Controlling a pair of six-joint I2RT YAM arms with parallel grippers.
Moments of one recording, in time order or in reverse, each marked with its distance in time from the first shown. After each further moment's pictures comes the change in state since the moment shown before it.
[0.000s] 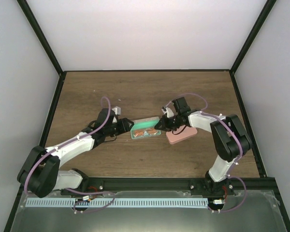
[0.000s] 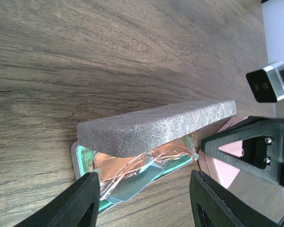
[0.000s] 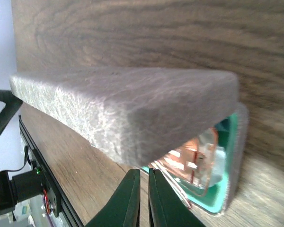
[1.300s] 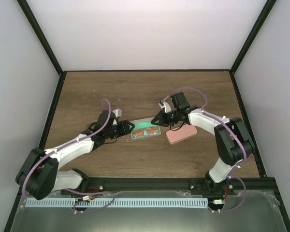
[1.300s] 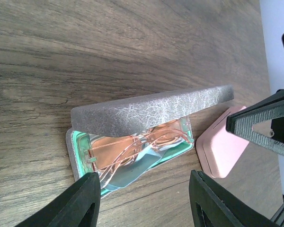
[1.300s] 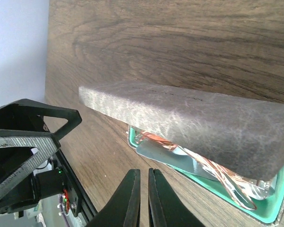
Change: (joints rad) left arm -0.022 -0.022 -0.029 0.005 0.010 0.000; right arm 0.047 -0.052 0.067 -0.014 -0.018 0.031
